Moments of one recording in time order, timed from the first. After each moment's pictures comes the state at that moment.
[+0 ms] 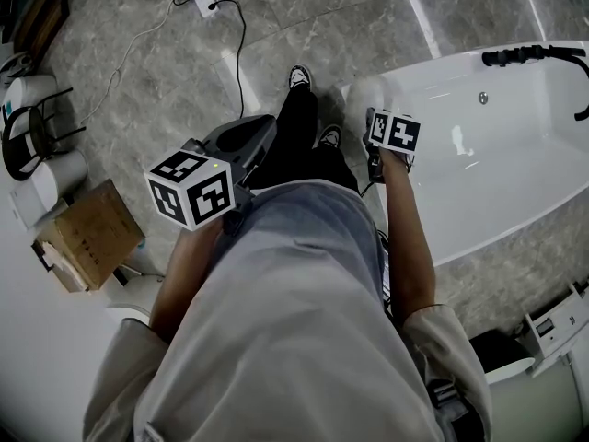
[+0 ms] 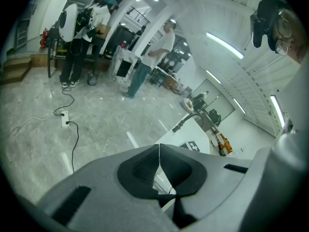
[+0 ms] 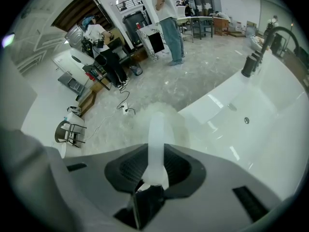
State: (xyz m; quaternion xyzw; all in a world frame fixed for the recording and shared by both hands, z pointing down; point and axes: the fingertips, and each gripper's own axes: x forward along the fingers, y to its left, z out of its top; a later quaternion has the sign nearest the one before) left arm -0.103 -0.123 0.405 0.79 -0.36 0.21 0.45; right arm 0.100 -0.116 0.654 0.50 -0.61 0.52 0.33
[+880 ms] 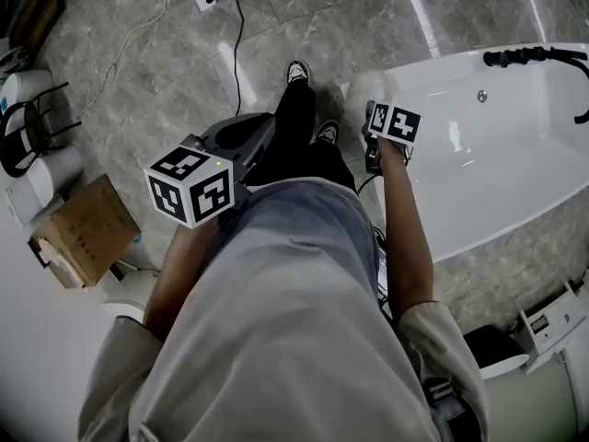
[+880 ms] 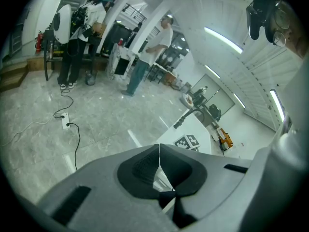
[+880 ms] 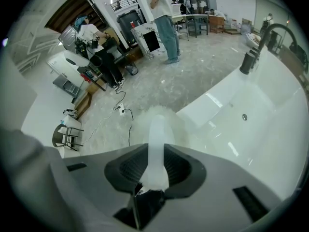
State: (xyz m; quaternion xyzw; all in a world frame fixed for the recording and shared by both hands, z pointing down) left arm -0.106 -0.124 0.417 0.80 -0.35 0.23 0.44; right arm 0.101 -0.126 0.666 0.51 -0.59 0.53 0.32
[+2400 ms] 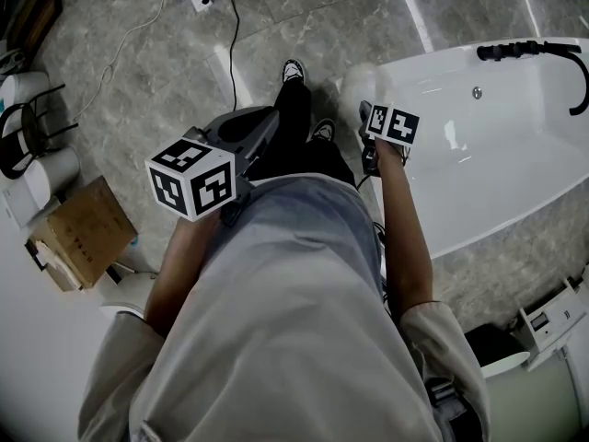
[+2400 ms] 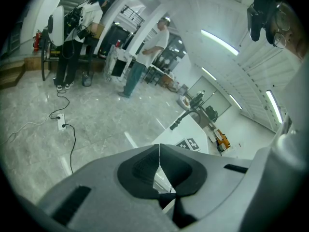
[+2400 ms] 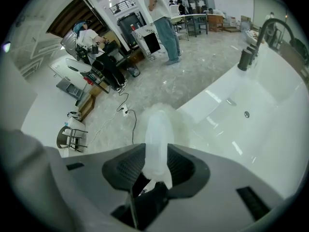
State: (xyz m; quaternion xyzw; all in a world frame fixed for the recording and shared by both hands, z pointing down) left arm -0.092 -0.117 0.411 0.81 -0.34 0.22 0.43; right arm 0.101 -0.109 0.656 0.51 -0.60 0.54 0.31
